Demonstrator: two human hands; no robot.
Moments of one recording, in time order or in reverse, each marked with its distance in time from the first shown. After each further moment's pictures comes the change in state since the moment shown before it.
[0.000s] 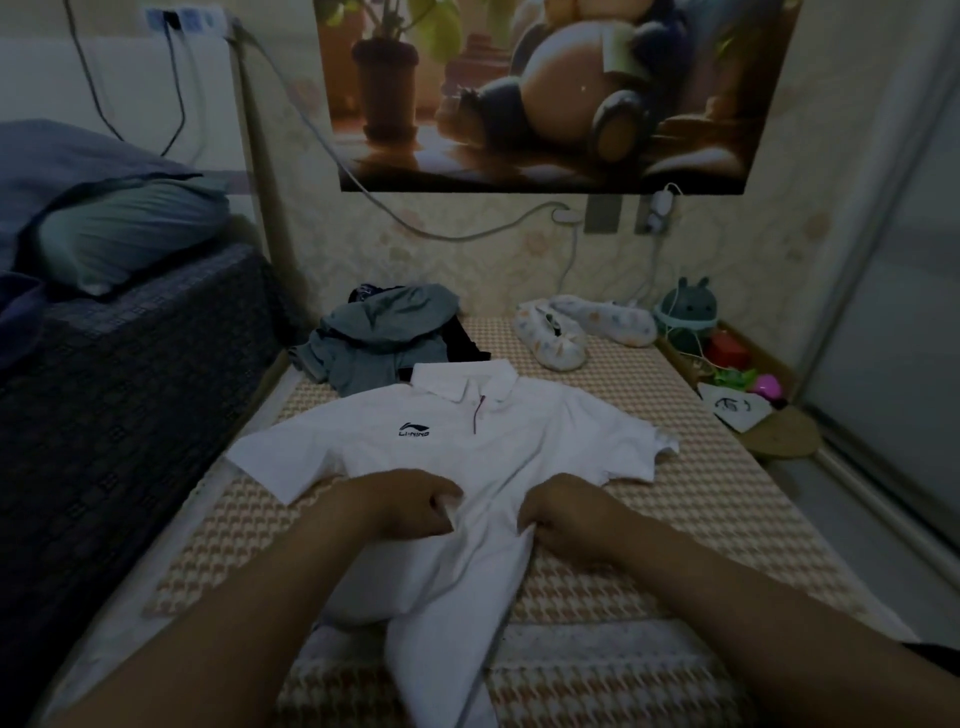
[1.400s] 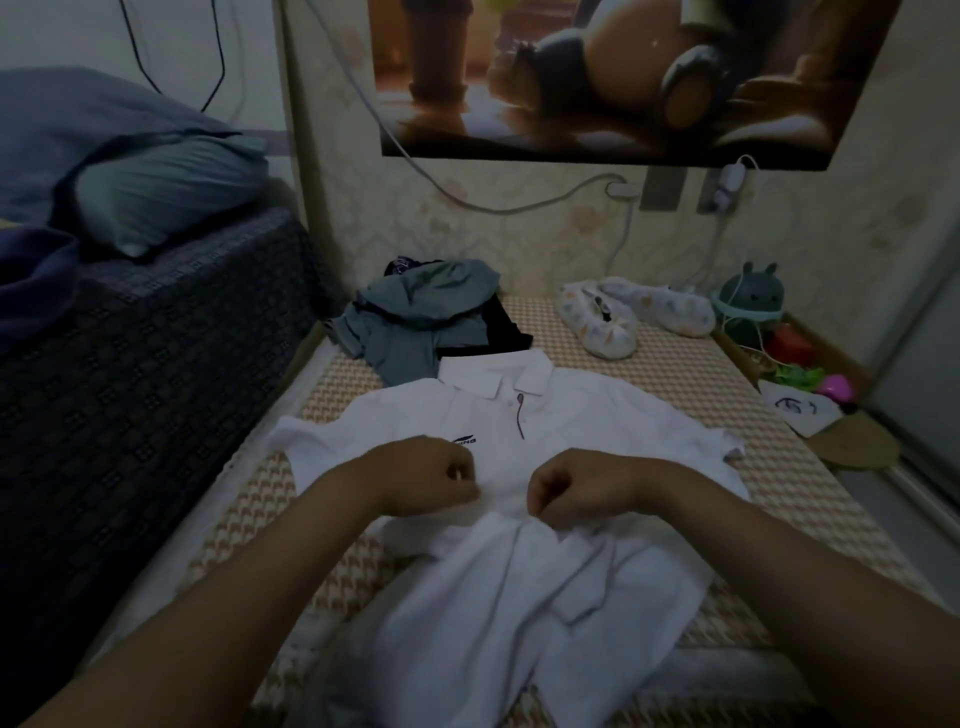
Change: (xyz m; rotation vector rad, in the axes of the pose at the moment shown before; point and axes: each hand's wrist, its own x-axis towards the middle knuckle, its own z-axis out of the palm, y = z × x) left_hand -0.020 -0.027 -0.020 -0.104 0.185 0.089; right_hand 0.053 -0.029 -0.045 0.558 -0.373 0.228
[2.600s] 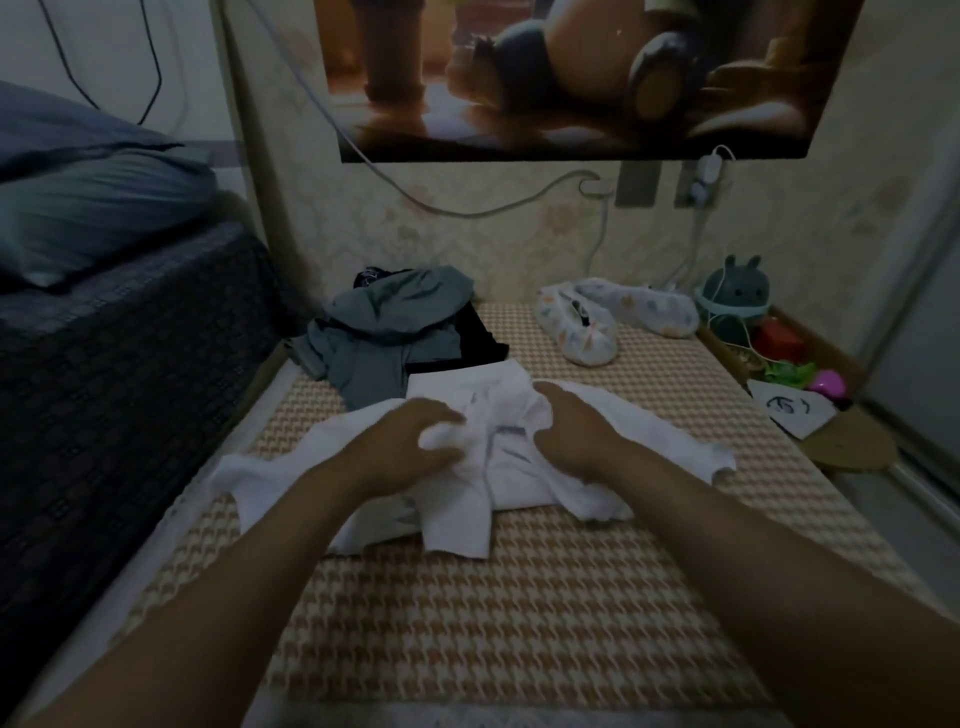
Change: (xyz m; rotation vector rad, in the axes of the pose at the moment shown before) left_hand 0.084 -0.022 0.000 -0.259 0.327 0.042; right_hand 0.072 0.061 -0.054 -0.104 0.631 0.046
